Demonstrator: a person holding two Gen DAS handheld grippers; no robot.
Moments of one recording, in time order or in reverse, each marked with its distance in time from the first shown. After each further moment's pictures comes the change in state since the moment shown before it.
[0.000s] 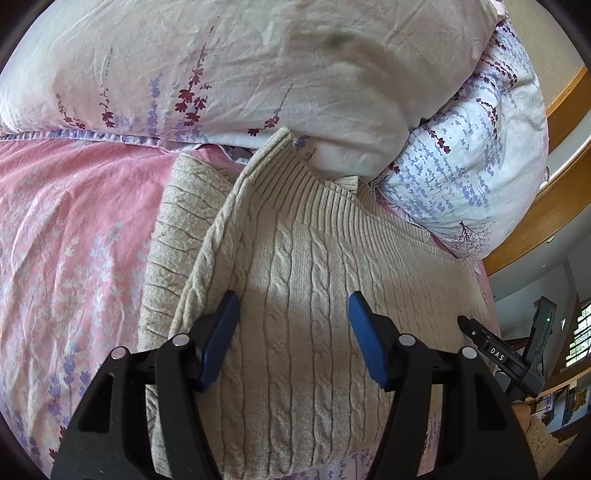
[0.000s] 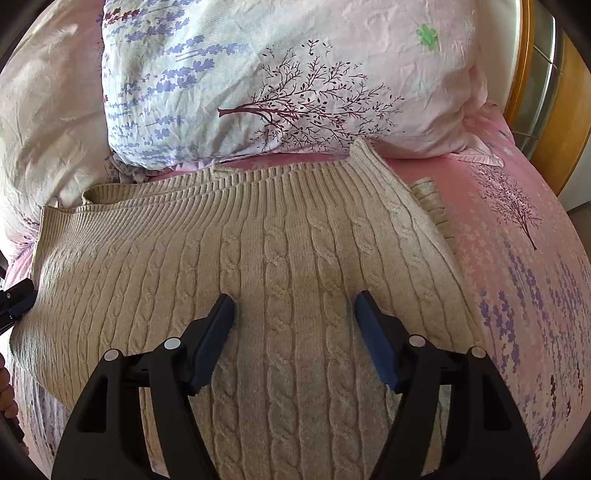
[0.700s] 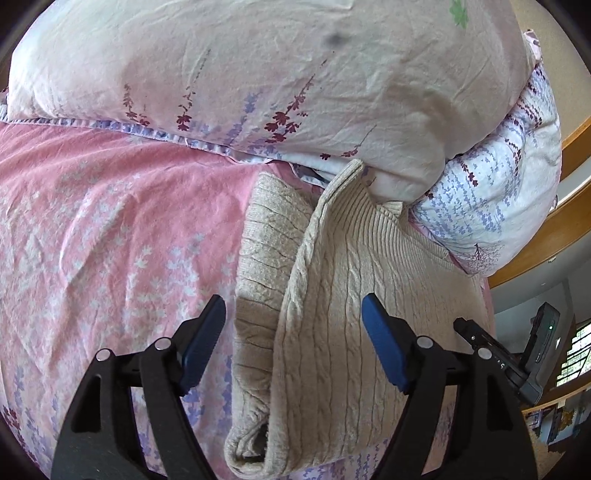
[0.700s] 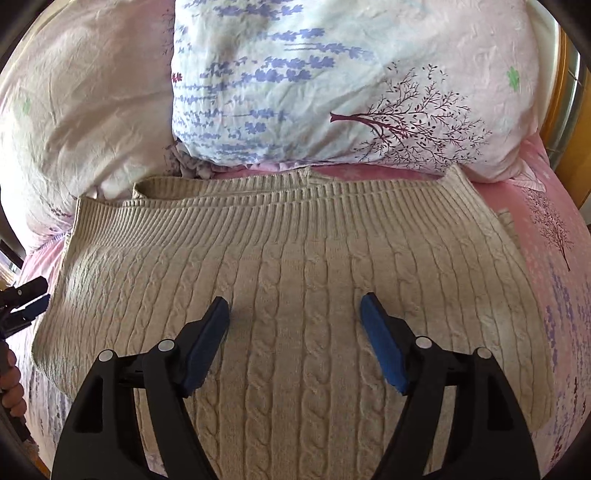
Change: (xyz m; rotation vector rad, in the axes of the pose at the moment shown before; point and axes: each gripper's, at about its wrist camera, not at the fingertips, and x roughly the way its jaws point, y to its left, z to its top) left arm -0.016 0.053 0.008 -0.049 0.030 0.022; right arm 0.006 0.076 0.006 -0.075 0.001 0.043
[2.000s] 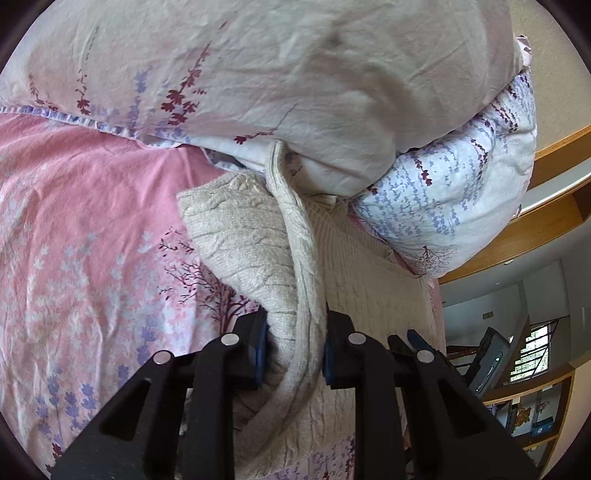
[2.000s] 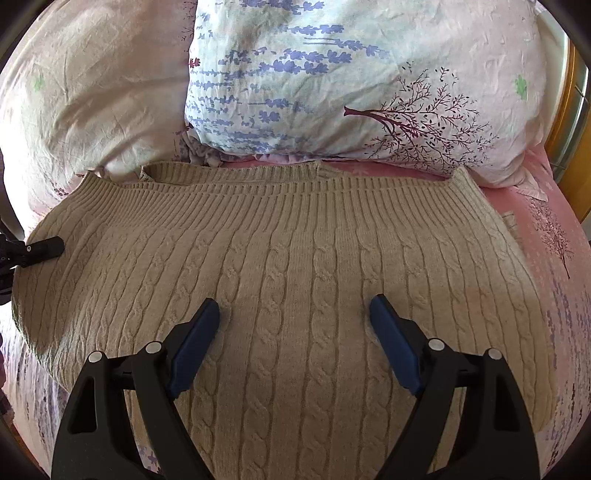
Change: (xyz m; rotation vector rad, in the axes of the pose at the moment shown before) left arm 0.022 -0.043 0.015 -0.079 0.058 -0.236; right arm -0.006 -0.003 -0.005 -0.024 -0.016 0.030
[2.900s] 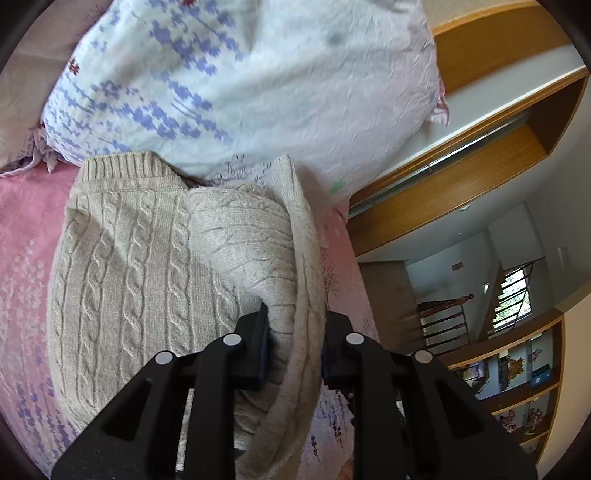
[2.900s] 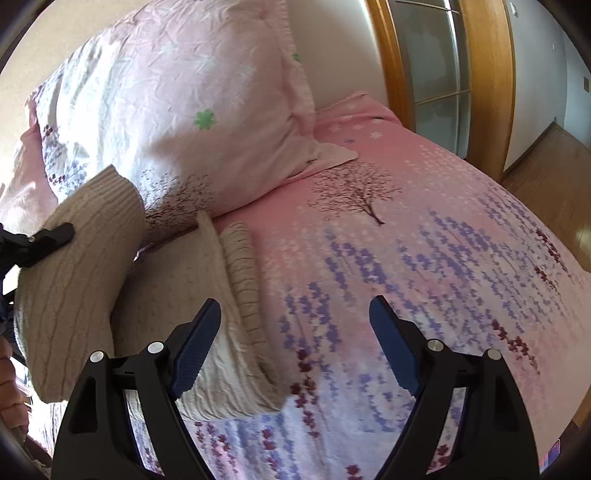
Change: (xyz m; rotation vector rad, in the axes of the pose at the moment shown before) left arm 0.152 -0.280 -0.062 0.190 0.115 -0.115; right arm -0.109 -0.222 -0.064 0.452 -0.175 -0.088
